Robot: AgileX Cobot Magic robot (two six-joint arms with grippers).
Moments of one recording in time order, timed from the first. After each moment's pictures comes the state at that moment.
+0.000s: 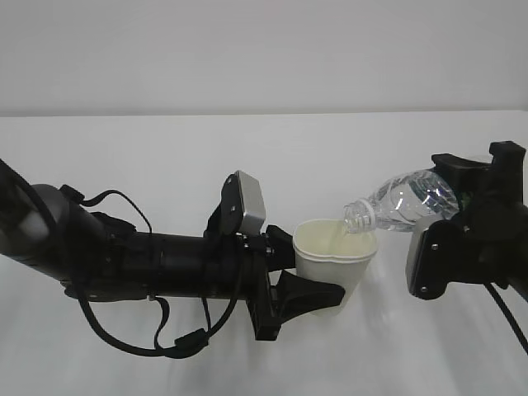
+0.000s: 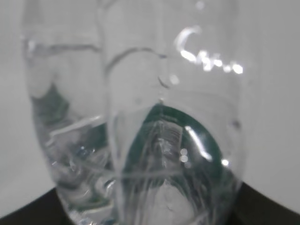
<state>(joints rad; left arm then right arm) -0.56 2.16 -0.92 1.00 -1.09 -0.50 0.37 1.68 -0.32 0.19 -1.11 -1.64</state>
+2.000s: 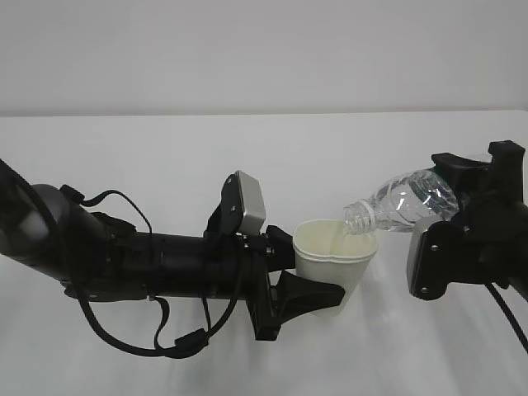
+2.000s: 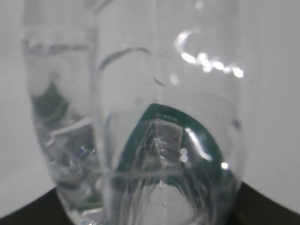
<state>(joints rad) -0.56 2.16 -0.92 1.00 -1.09 -0.50 0.37 1.68 -0.32 0.19 -1.12 -1.66</state>
